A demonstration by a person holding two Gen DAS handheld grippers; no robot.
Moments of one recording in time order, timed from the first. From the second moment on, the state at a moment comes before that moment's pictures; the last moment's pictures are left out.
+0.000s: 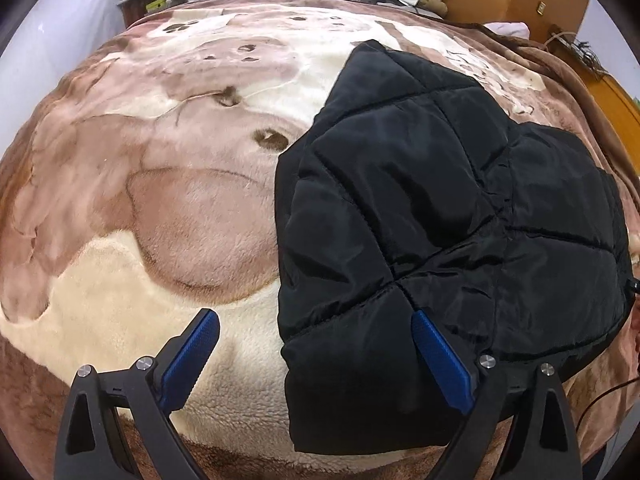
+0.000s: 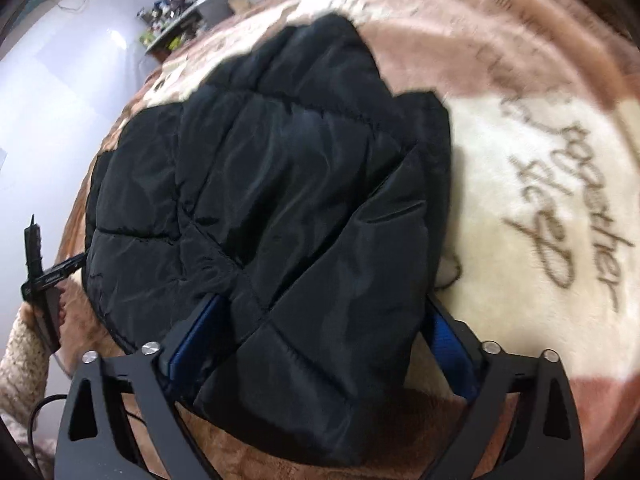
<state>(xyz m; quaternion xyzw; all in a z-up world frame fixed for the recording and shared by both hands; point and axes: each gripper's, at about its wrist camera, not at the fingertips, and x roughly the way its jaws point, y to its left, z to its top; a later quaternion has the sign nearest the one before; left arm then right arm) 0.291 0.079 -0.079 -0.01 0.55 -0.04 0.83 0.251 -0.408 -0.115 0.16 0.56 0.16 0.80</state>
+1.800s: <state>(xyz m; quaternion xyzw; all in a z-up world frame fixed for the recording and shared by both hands) 0.380 0.079 -0.148 -0.20 0.65 -0.22 0.70 0.261 -0.412 -0.144 0.23 0.59 0.19 0.75</state>
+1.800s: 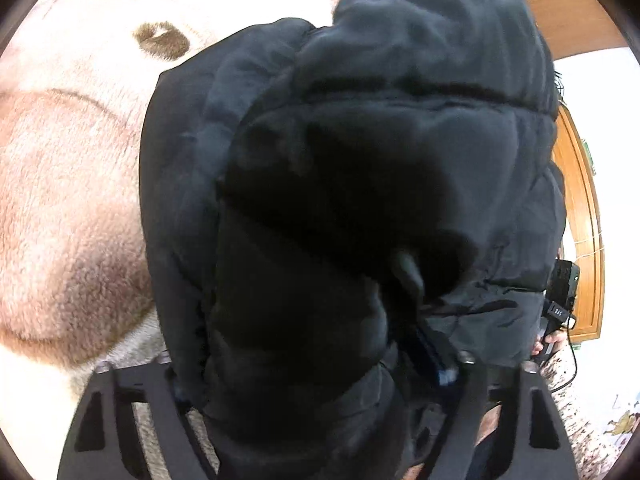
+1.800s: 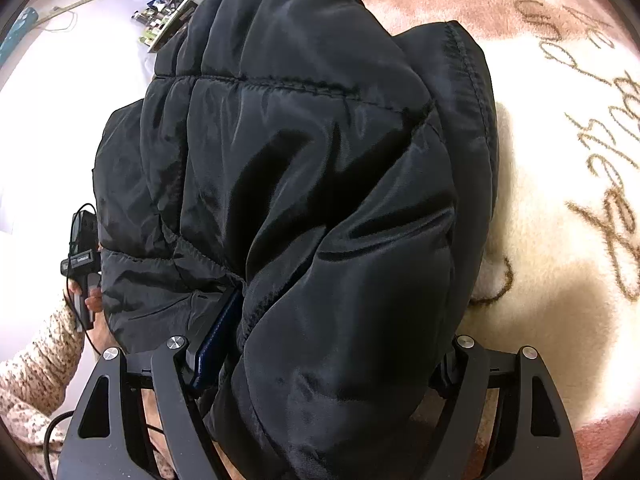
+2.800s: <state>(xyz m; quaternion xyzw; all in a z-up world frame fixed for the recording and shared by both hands) 0.335 0.079 -0.082 -0.18 0.58 -0.20 0.77 0.222 -0.368 -0.075 0.18 0.52 0.15 0.82</state>
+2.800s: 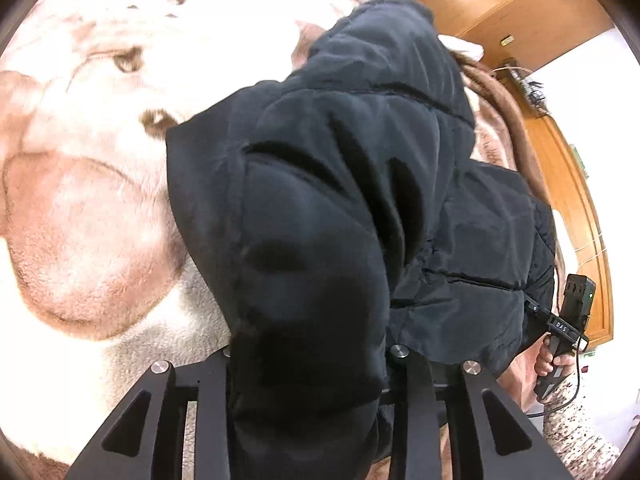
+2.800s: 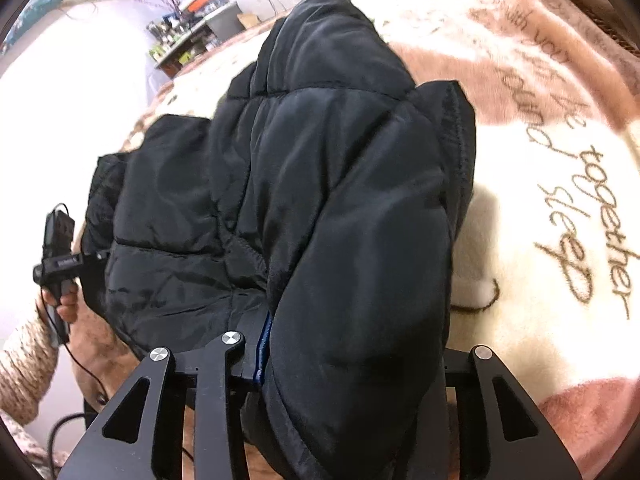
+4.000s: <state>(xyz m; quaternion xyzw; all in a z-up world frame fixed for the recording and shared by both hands) 0.295 0.279 -0.023 -0.21 0.47 -0.10 0.85 0.267 -0.227 -0.030 0.16 0.41 0.29 0.85</state>
